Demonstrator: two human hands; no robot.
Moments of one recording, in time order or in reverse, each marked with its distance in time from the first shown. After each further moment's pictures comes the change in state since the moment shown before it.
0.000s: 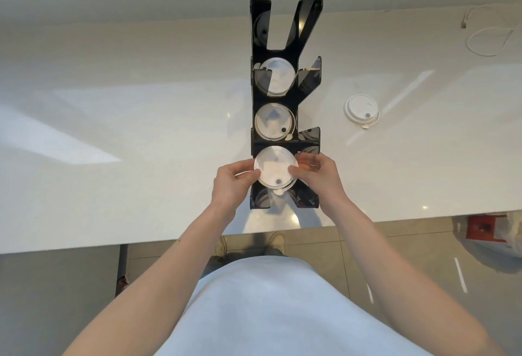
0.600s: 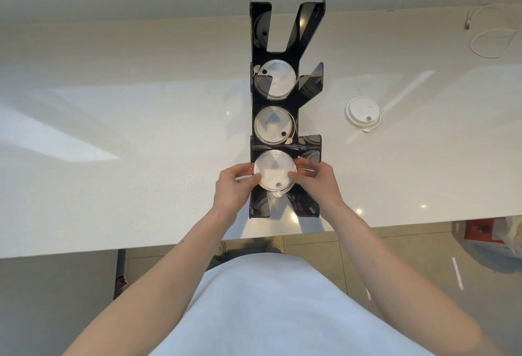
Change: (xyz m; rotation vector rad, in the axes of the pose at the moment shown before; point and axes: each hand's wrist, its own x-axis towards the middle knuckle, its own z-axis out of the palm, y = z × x) left_hand 0.015 -0.003 0.007 0.048 0.015 -0.017; right_hand 0.015 0.009 0.001 -0.094 0.003 0.009
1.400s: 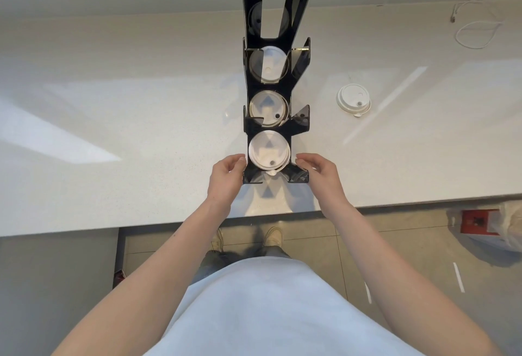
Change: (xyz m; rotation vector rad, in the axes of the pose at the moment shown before) left_hand -0.027 -0.025 -0.002 -0.154 0.014 0.056; right_hand -0.045 0.022 -0.019 0.087 0.036 -0.062
